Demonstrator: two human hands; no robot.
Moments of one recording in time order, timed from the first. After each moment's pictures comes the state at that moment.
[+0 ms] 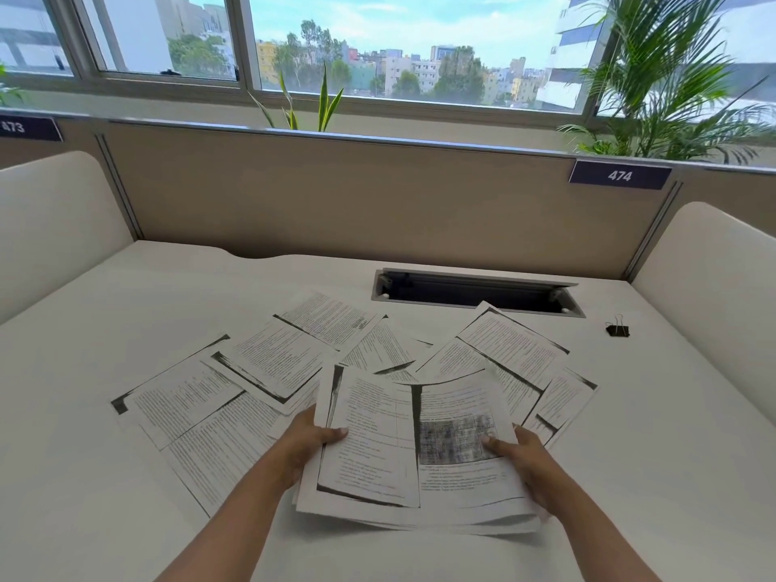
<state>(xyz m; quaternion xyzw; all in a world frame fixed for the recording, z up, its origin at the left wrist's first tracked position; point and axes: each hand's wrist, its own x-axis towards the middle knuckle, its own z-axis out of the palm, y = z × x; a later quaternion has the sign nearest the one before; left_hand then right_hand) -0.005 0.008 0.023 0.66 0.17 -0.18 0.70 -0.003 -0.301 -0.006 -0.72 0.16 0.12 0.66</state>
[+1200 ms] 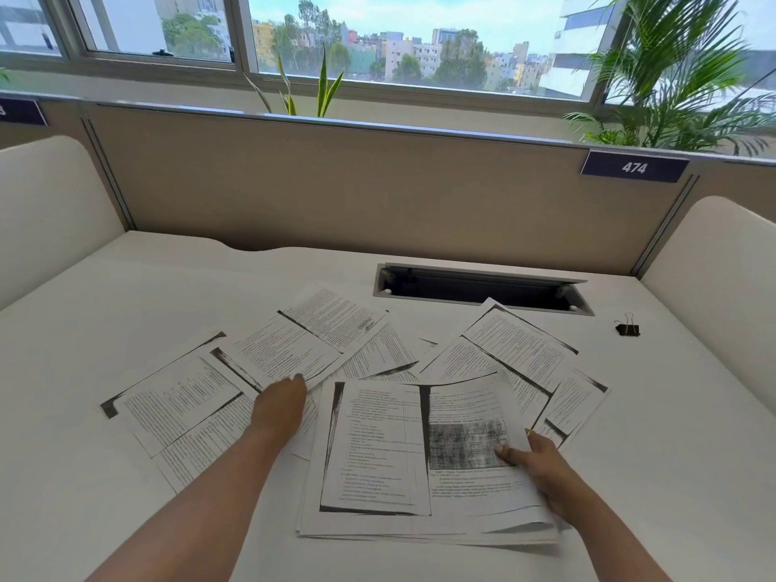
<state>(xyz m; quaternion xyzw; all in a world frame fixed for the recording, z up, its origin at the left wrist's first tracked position) 0.062 0.047 -0.006 1.00 0.04 -0.02 0.00 0.006 -0.311 -0.016 -0.73 0.17 0.12 0.65</state>
